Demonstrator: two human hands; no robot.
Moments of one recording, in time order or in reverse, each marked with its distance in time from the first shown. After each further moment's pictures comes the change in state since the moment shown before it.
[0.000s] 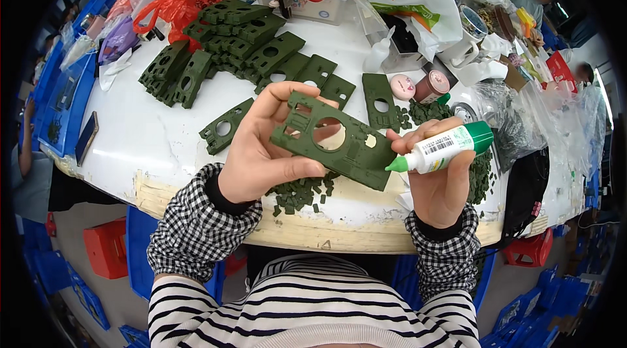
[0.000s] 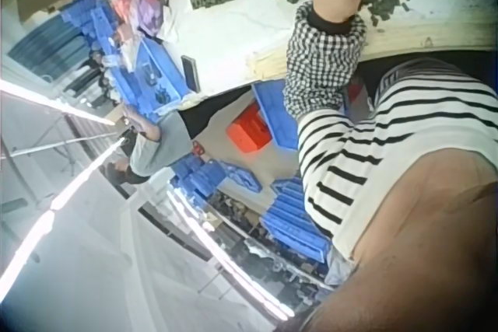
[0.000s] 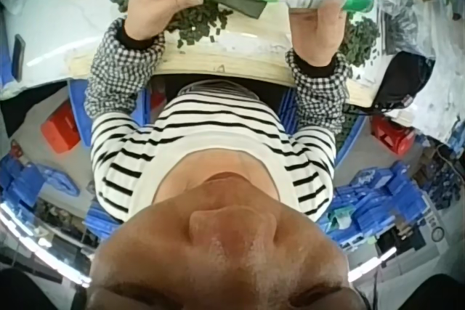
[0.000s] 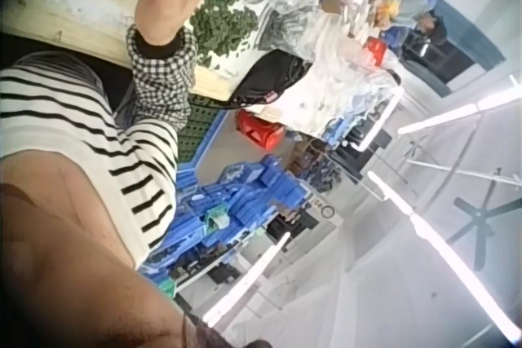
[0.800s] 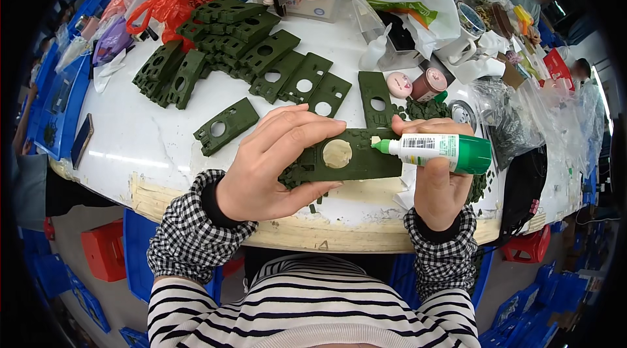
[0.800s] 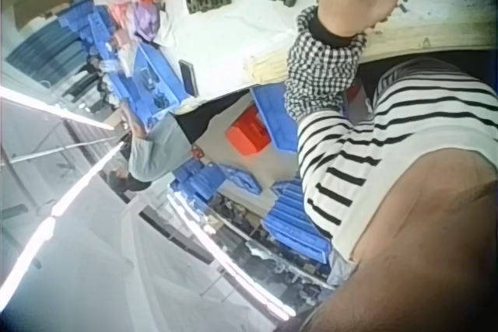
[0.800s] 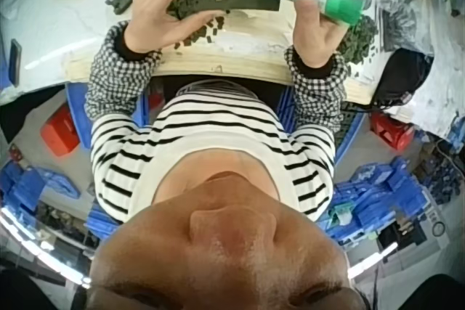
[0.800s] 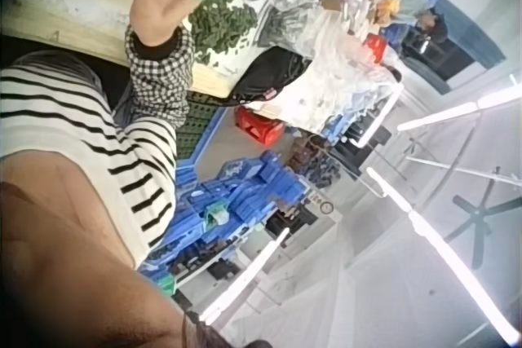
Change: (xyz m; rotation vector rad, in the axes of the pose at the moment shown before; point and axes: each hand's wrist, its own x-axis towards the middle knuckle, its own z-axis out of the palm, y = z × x) left_hand 0.001 0.013 0.006 1.140 -0.183 0.547; right_hand 0.004 0.001 0.000 -0.418 -0.006 -0.248
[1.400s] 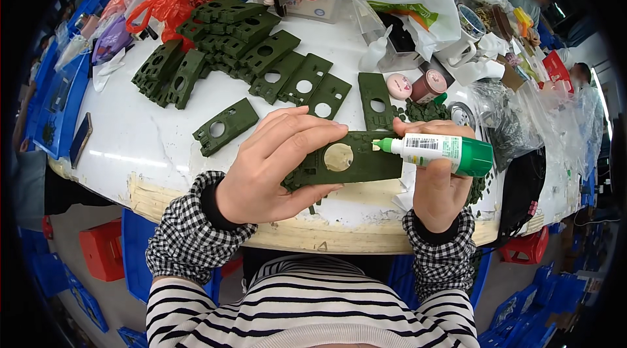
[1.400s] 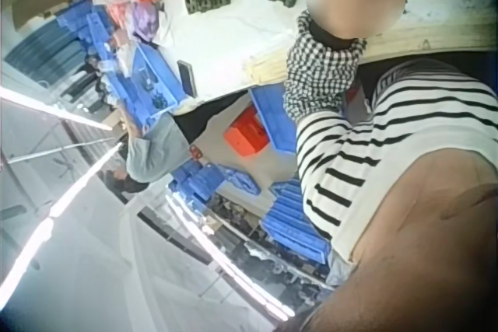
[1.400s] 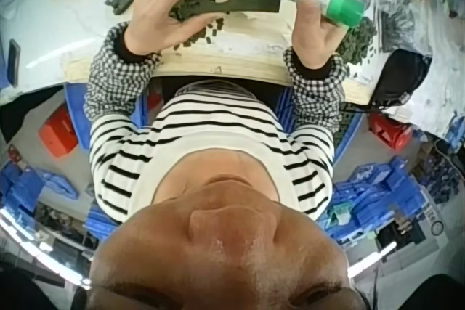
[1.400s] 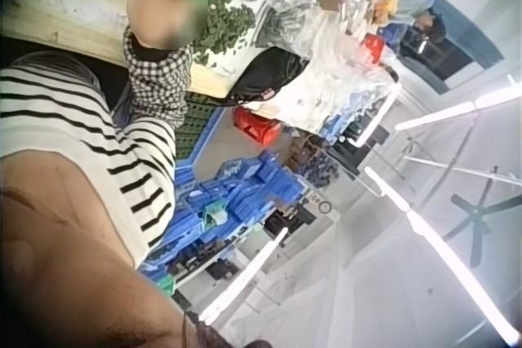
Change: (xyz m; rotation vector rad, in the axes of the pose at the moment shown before) left_hand 0.000 0.001 0.000 0.028 -0.001 0.013; right_hand -0.001 -0.001 0.001 0.053 0.022 0.011
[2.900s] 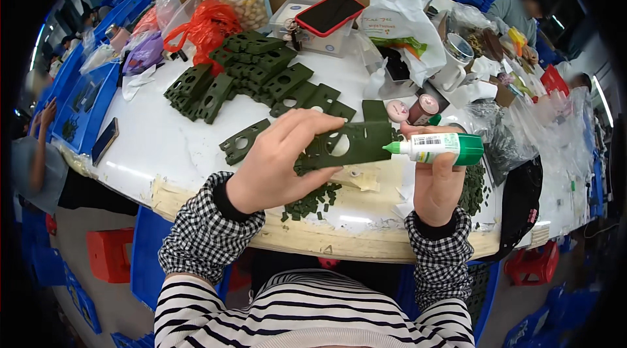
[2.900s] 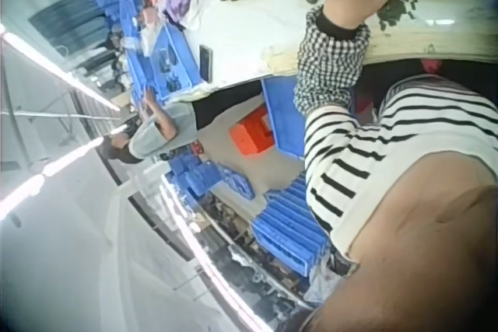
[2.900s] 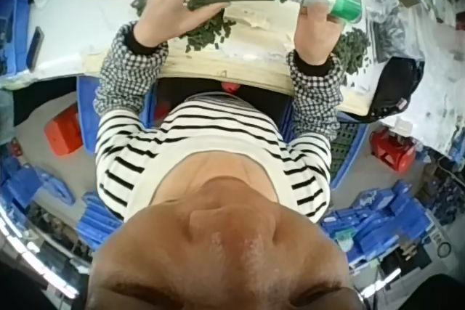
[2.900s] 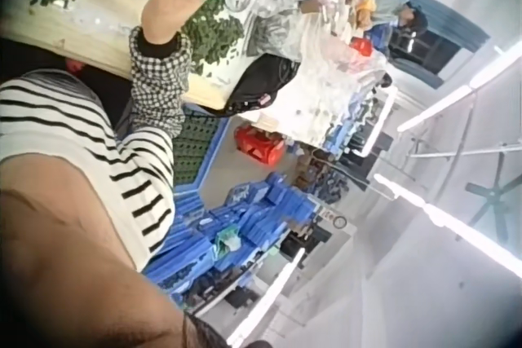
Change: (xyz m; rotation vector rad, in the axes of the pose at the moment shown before) left_hand 0.011 0.011 -0.011 0.140 0.063 -0.018; right_hand 0.003 -0.002 -0.004 0.068 0.079 -0.020
